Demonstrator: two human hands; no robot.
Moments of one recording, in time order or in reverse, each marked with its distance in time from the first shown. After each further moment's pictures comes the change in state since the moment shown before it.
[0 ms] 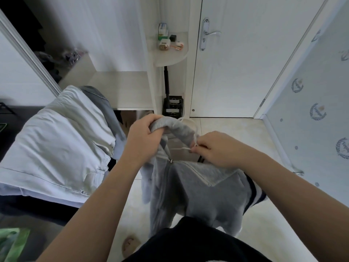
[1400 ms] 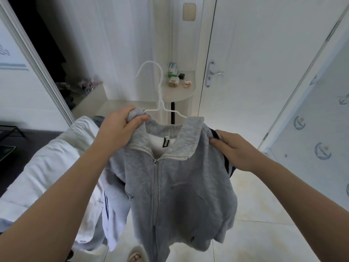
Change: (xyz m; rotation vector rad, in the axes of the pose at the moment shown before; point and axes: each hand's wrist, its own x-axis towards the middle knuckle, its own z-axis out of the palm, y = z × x) left_hand 0.111 -0.020 -0.099 0.241 0.096 0.228; right_hand 0.043 0.028 -0.075 0.360 0.323 -0.017
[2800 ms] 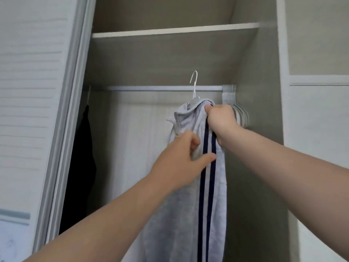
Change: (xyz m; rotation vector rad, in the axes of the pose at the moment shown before) left_hand 0.484 -0.095 -0.238 -0.046 0.329 0.386; right_hand 0.625 -0.405 -0.154 0.534 0.819 -0.343
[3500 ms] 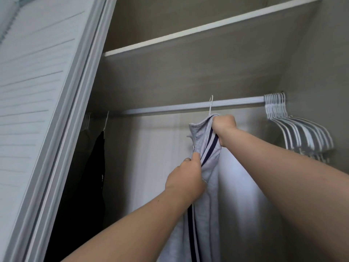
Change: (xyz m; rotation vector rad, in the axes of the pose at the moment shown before) left_hand 0.133 -0.144 0.044 0.551 -0.020 -0.188; right_hand 0.196 0.062 0.123 0.101 -0.009 0.113
